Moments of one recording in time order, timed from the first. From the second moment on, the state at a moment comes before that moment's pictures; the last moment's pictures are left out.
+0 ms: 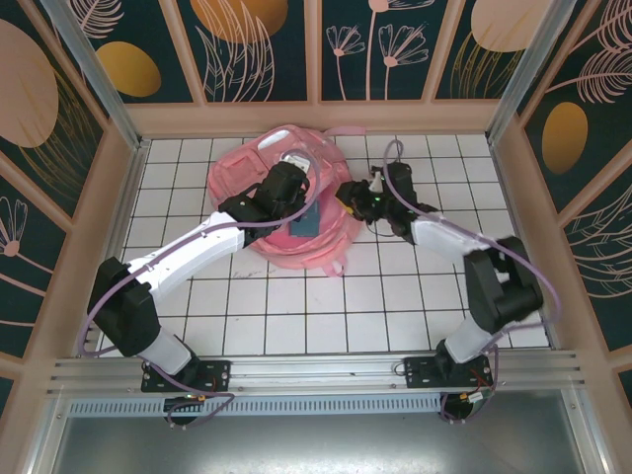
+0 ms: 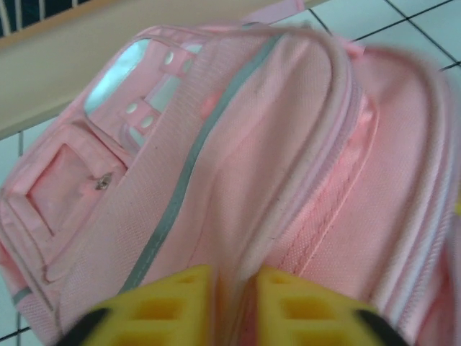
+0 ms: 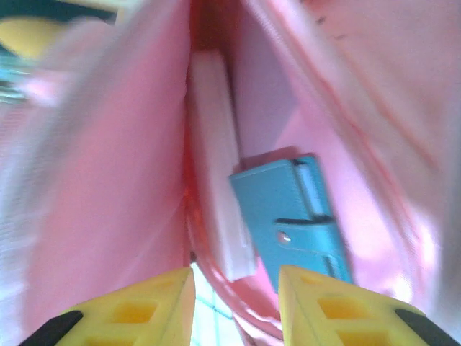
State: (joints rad) left arm -0.74 1.57 1.31 -0.43 -0.39 -0.15; right arm 0.41 1.57 0.95 0.11 -0.47 1.07
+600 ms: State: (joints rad) left arm -0.47 1.39 1.10 -0.47 -0.25 -0.49; right arm 0.59 1.50 0.92 -0.13 -0.34 1.09
